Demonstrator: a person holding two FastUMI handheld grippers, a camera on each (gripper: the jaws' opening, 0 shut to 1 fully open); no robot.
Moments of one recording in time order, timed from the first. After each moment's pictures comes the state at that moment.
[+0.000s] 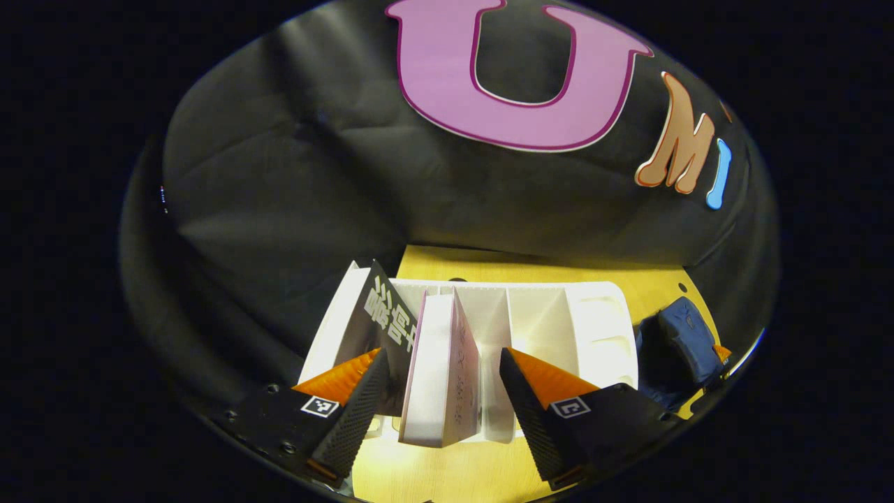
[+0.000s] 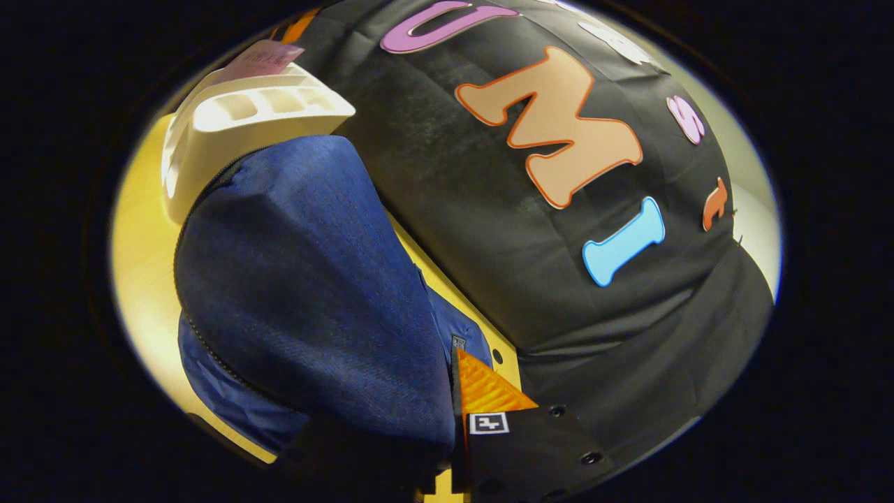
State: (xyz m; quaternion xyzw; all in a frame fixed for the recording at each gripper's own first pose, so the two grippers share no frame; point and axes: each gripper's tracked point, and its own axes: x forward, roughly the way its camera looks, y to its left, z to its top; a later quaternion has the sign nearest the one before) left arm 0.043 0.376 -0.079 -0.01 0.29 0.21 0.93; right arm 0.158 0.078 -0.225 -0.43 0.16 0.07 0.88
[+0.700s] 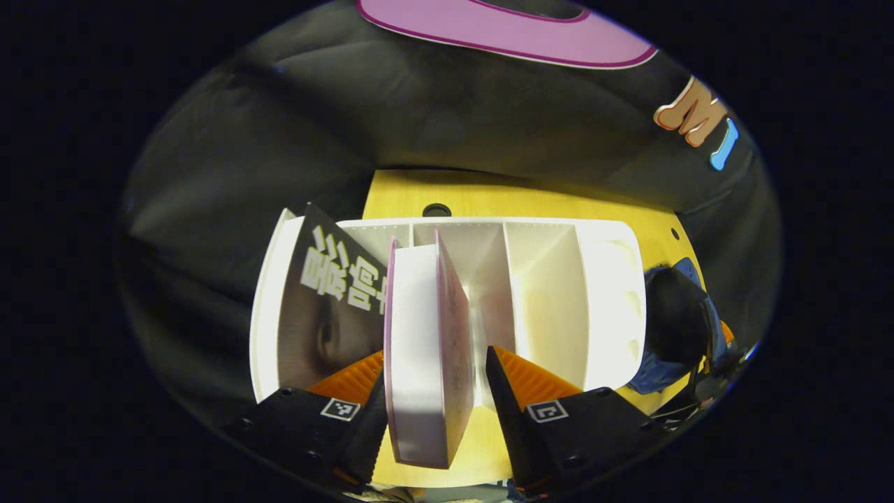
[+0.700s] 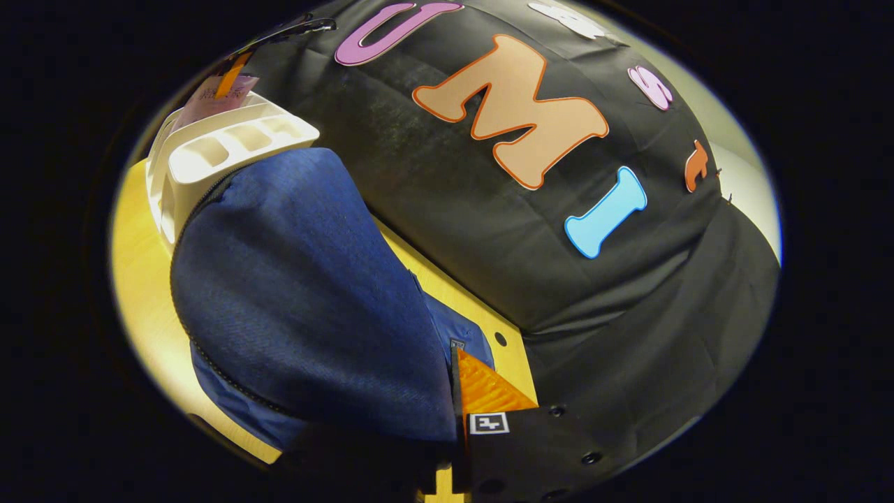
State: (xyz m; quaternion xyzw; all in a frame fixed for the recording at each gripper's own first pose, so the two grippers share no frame) left arm 0.054 0.369 -0.134 -0.05 0.46 0.15 0.88; right arm 0.137 0.071 -0.202 -0.38 0.18 0.05 0.91
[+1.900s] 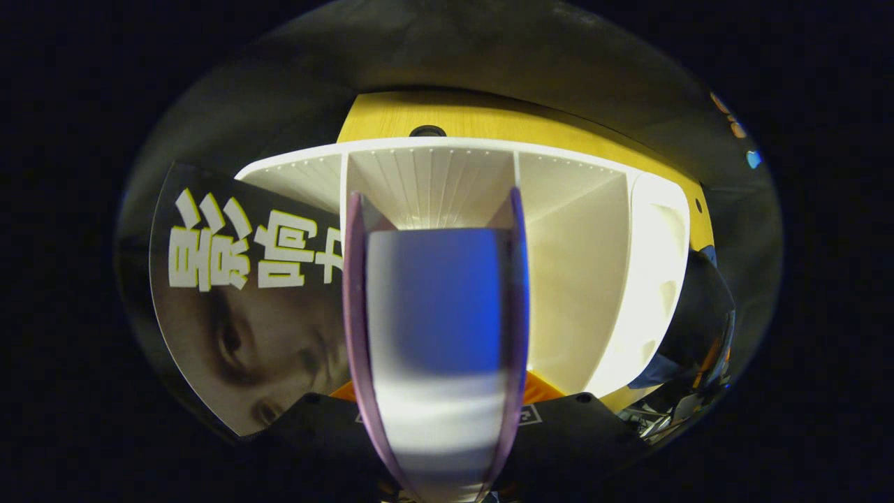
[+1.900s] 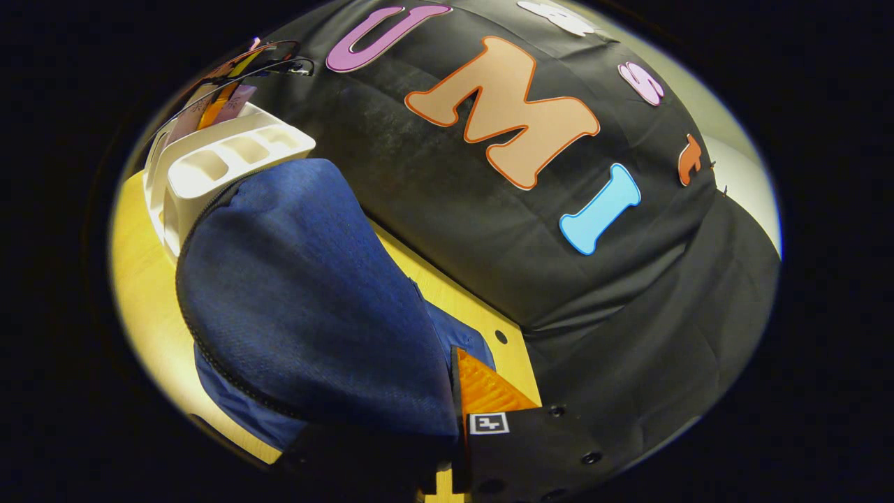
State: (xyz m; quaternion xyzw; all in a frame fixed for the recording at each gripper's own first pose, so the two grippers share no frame) left arm 0.053 0.355 -0.191 -0.10 0.60 0.18 0.77; right arm 0.130 0.074 -0.196 -0.36 0.18 0.04 0.91
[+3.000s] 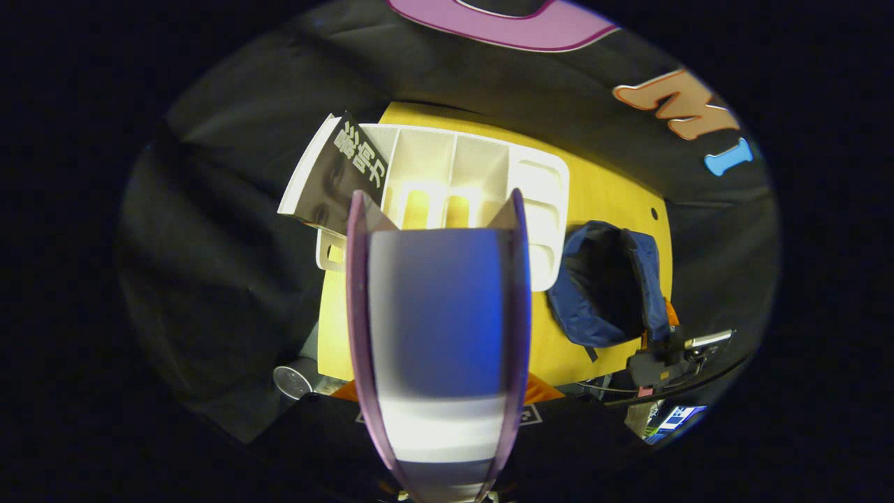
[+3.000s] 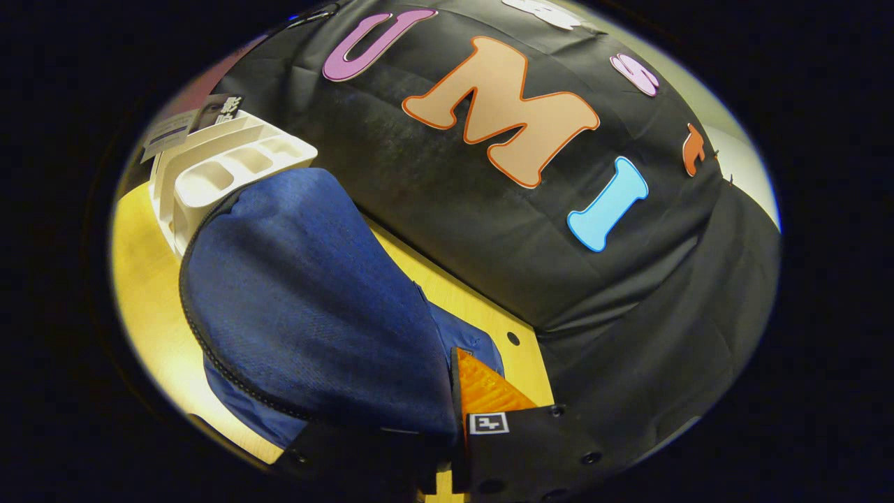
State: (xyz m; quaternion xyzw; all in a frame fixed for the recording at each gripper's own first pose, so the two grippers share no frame) left arm -0.085 0.209 -0.061 -0.16 0.54 0.19 0.80; right arm 0.134 0.061 -0.195 -0.33 0.19 0.08 0.92
